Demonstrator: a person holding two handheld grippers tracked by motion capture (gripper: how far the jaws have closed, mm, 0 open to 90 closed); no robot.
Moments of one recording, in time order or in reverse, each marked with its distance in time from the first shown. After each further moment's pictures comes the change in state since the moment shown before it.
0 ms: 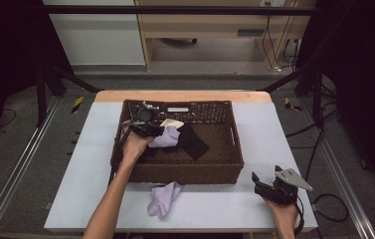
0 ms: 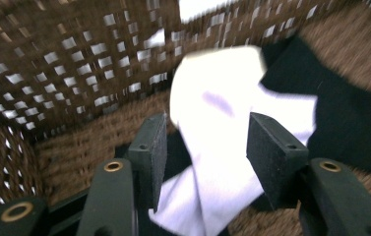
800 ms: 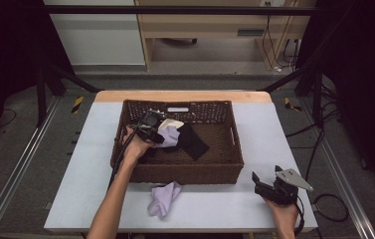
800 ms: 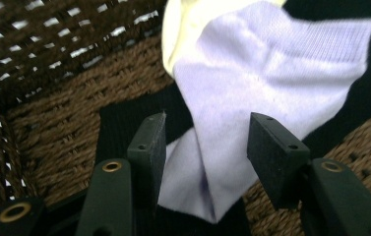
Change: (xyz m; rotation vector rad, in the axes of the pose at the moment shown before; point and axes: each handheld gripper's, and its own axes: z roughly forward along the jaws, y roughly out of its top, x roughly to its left) left arm -0.005 -0.006 0.024 0.200 0.004 0.059; right arm -0.001 0.000 0.000 -0.004 0.008 0.005
